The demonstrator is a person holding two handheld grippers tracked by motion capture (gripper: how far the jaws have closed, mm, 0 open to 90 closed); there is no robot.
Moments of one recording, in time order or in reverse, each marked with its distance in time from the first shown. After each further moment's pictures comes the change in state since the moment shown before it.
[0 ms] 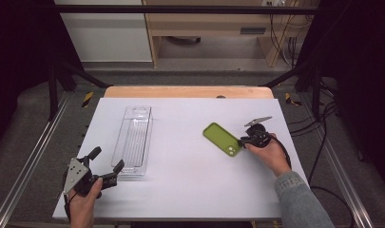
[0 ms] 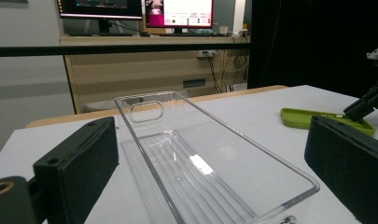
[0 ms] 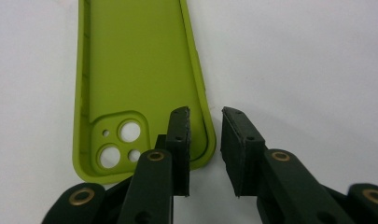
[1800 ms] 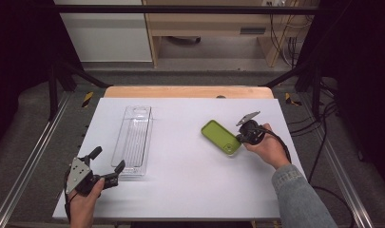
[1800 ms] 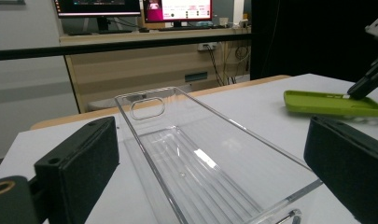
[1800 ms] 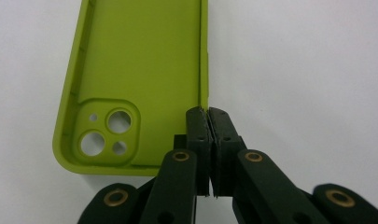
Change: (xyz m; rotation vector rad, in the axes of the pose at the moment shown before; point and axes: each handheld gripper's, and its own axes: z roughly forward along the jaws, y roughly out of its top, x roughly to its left) left arm -0.003 0.001 0.002 0.037 0.007 0.058; right arm 0.020 0.027 -0.009 0.075 -0.060 -0.270
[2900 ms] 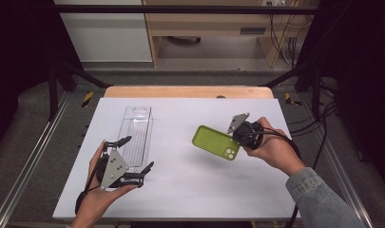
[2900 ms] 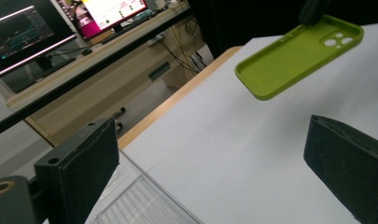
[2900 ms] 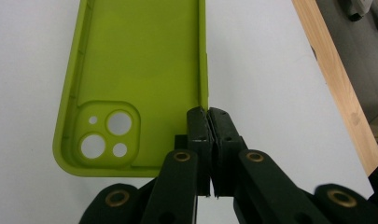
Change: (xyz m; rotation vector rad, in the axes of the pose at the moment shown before) left arm -0.075 0.082 0.035 0.119 -0.201 0.438; right arm 0.061 0.044 -0.089 0.047 -0.074 -0.369
